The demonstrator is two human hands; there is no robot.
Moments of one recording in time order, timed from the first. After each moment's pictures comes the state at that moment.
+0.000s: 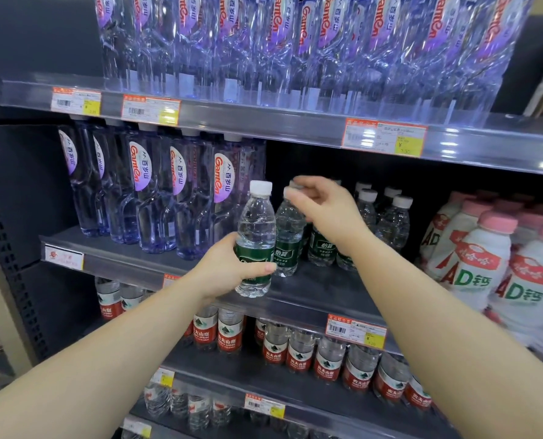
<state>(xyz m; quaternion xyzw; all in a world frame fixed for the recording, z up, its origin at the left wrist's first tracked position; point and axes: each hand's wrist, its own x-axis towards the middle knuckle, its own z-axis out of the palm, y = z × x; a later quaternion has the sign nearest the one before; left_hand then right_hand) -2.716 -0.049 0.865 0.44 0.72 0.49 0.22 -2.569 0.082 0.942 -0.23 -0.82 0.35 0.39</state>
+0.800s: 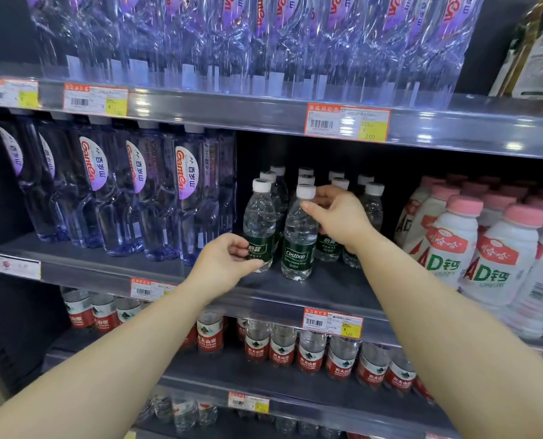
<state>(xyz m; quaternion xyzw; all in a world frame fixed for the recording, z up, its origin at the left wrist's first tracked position) -2.693 -0.009 0.851 0.44 0.72 0.50 0.17 -2.533 0.136 0.921 -0.34 -0.79 0.35 0.37</state>
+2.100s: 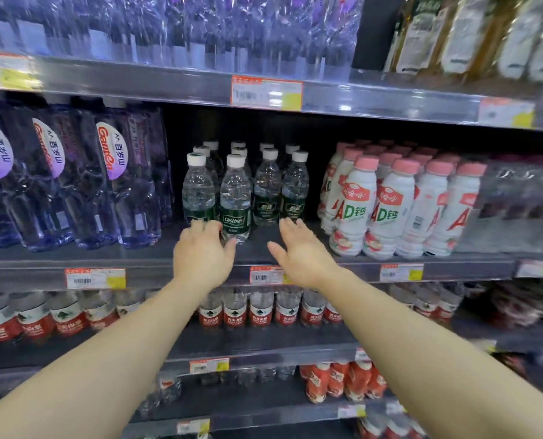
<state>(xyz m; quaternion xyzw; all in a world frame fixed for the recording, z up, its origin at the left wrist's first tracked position) -2.627 -0.004 0.837 0.53 0.80 0.28 -0.06 -2.452 0.061 0.849 -0.45 -0.87 0.09 0.14</state>
